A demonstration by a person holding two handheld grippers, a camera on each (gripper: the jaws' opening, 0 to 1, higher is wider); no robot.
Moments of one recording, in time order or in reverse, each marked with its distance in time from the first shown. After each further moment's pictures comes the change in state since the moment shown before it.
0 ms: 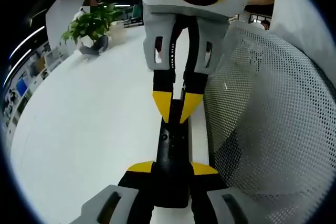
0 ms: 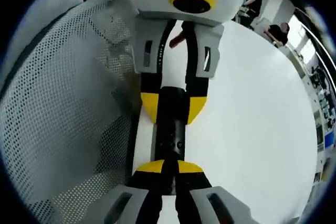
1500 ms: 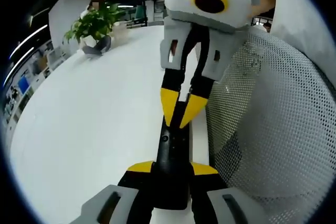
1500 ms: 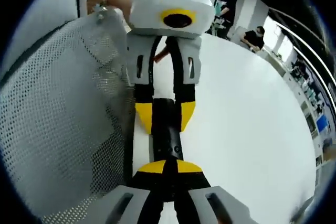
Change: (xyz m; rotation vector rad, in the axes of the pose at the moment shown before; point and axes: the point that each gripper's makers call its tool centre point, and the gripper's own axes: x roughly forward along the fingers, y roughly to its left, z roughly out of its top) left arm 0.001 0.001 0.001 -0.021 -0.019 0.015; right arm -0.002 0.004 0.006 -0.051 -0.231 -0.157
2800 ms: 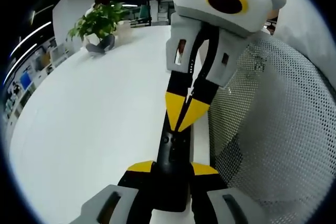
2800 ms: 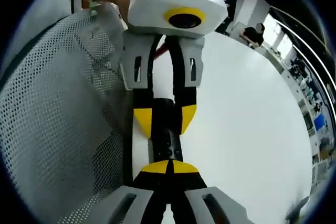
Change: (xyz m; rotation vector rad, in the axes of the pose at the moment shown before) left arm 0.000 0.000 0.001 -0.027 -0.004 0.014; right arm 0.005 -0.005 0.004 0.121 0.102 -0.015
